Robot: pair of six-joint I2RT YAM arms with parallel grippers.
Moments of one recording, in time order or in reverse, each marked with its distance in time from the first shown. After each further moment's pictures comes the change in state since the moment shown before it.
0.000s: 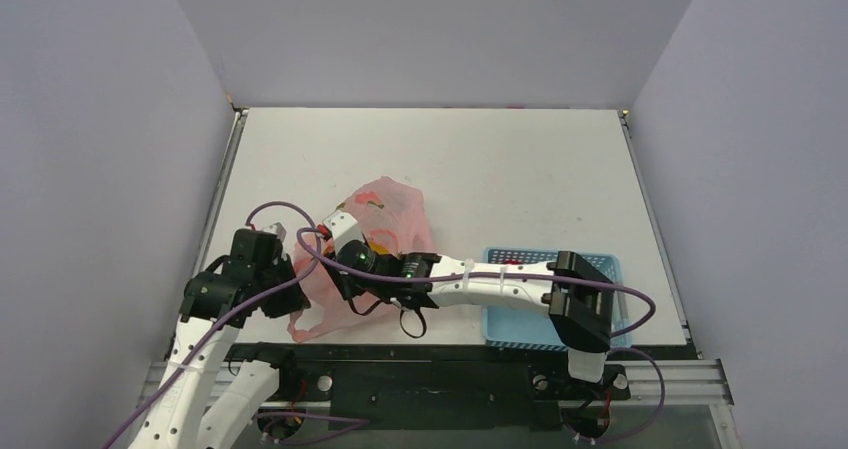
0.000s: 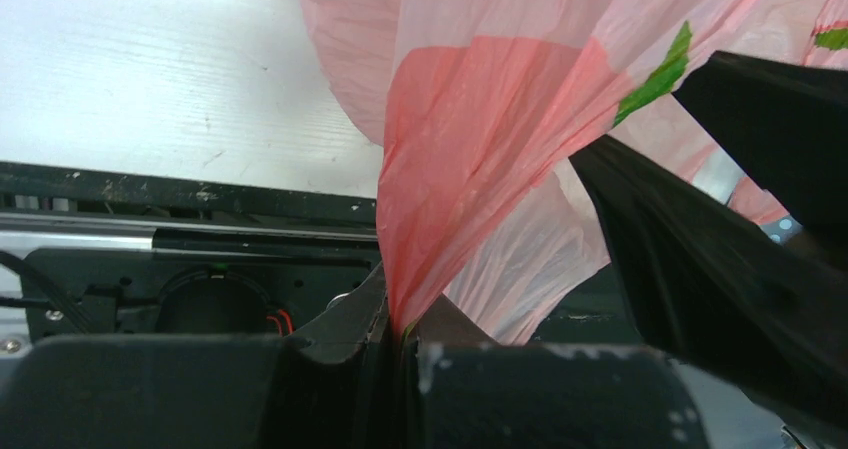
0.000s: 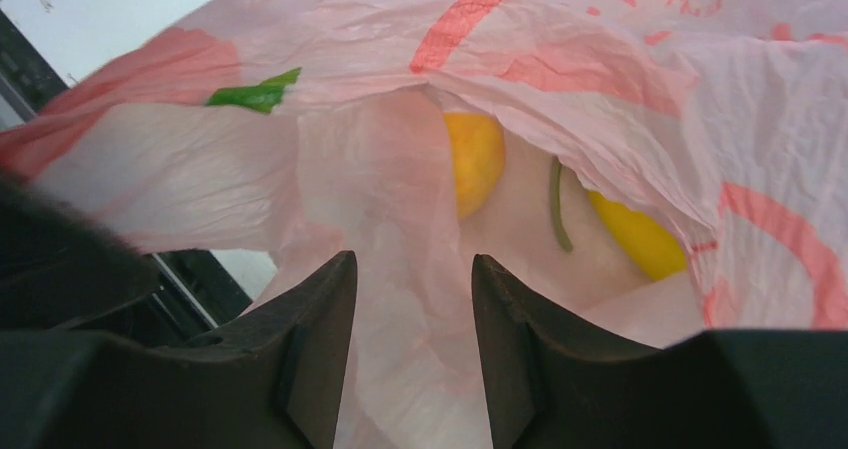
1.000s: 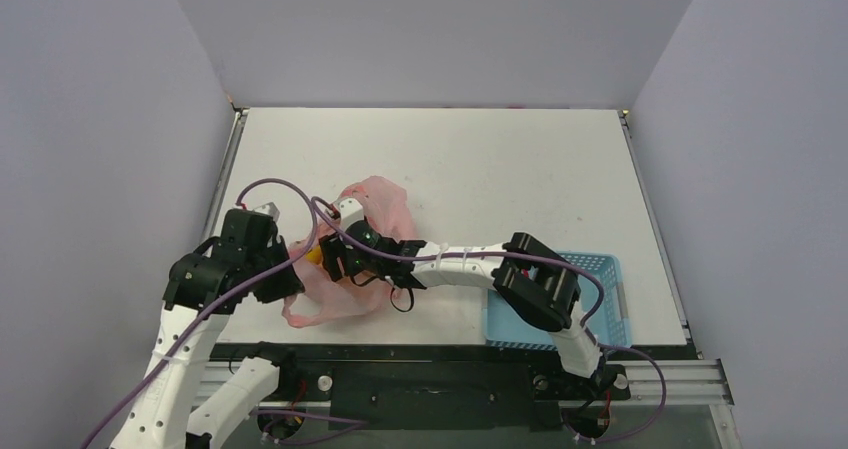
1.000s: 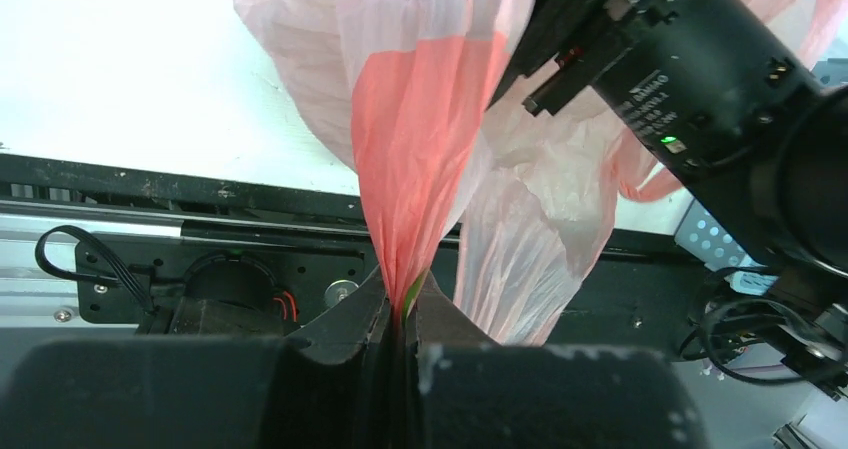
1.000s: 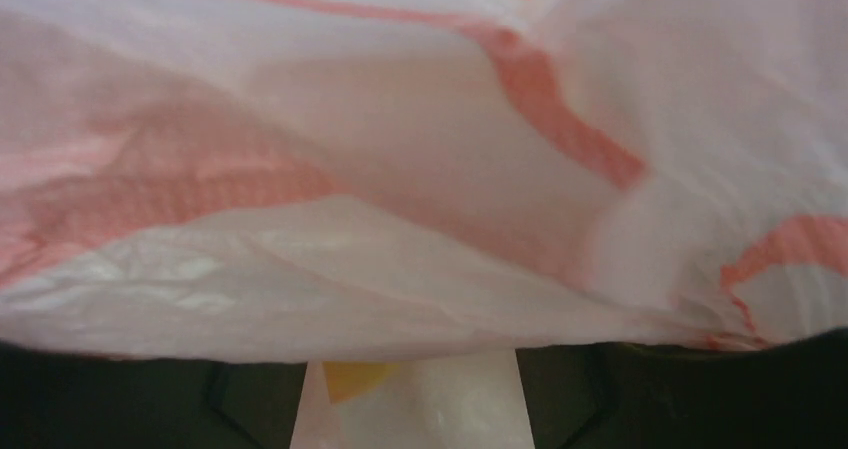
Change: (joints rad) left arm -0.047 0.098 0.241 -0.119 -0.073 -0.027; right arm -0.143 0.240 -0.010 0.326 -0.181 0.065
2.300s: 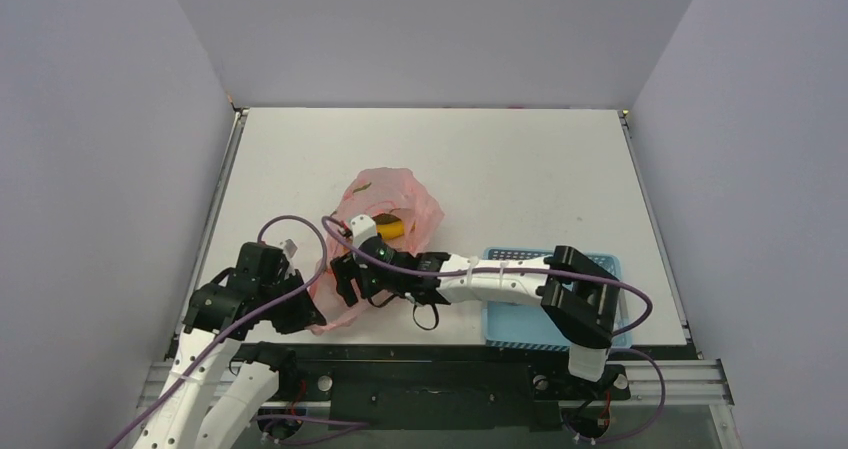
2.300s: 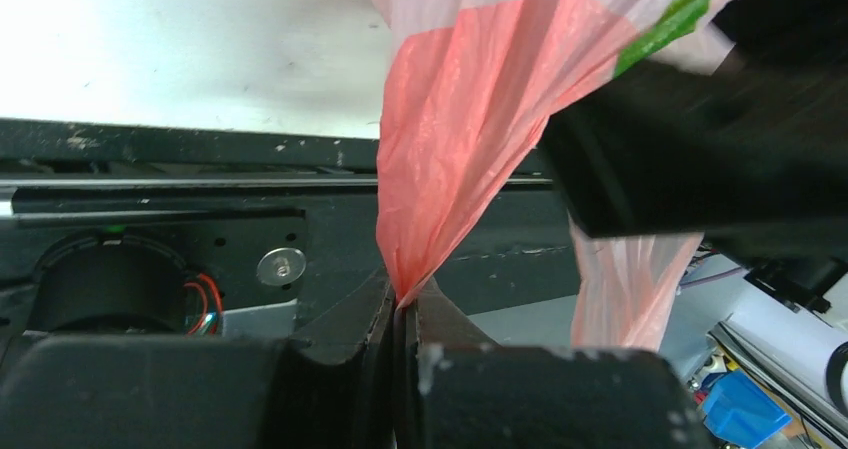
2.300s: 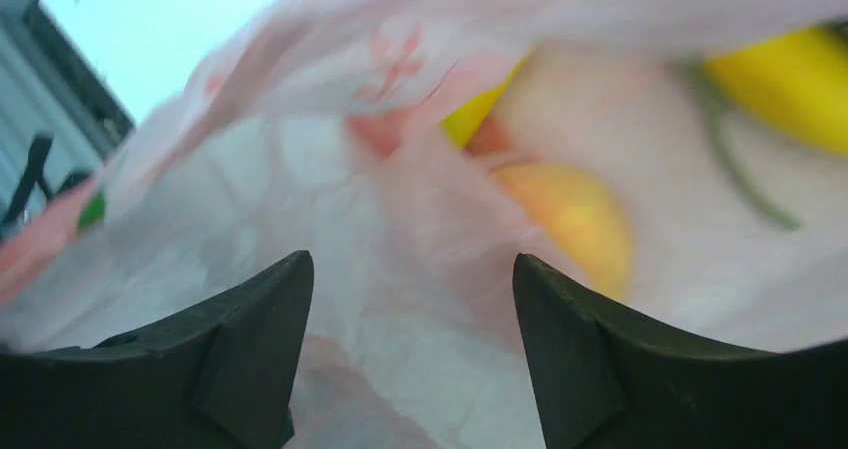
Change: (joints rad) left arm -0.001 -0.171 -0.315 0.101 0.239 -0.077; right arm 0.023 -0.229 -0.132 -0.169 0.003 0.034
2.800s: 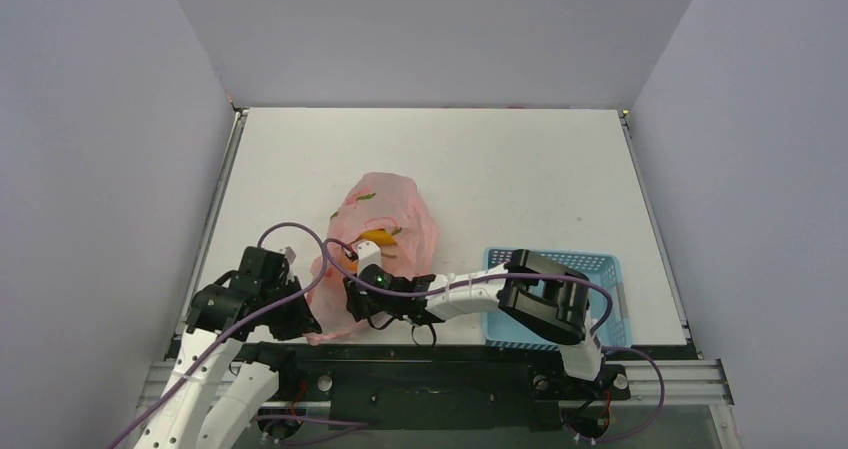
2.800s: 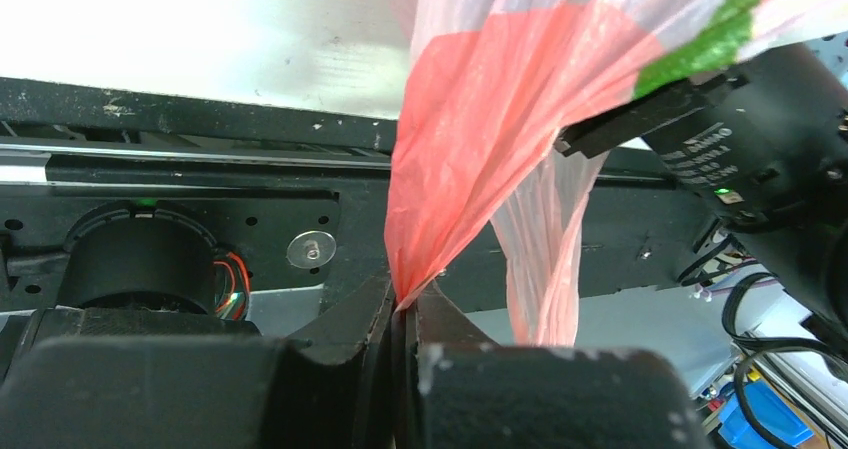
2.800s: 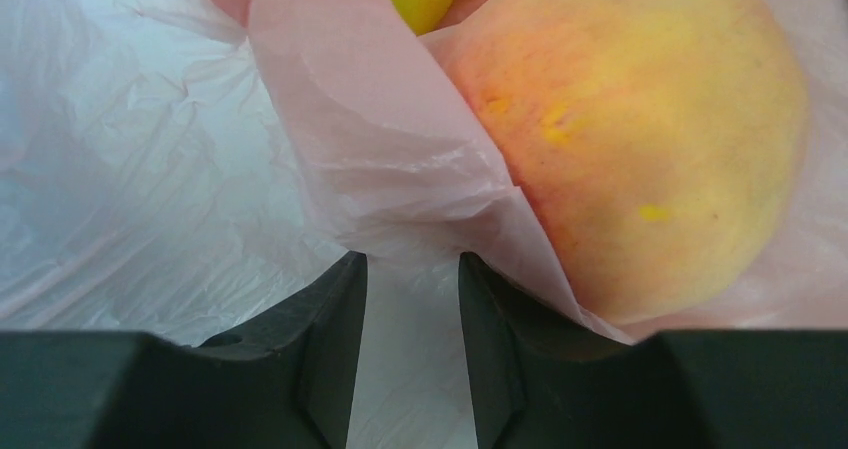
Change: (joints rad) left arm 0.000 -0.009 -0.019 -0.069 -0.047 0.012; right arm 0.082 0.155 -0.153 0.234 0.006 0.142
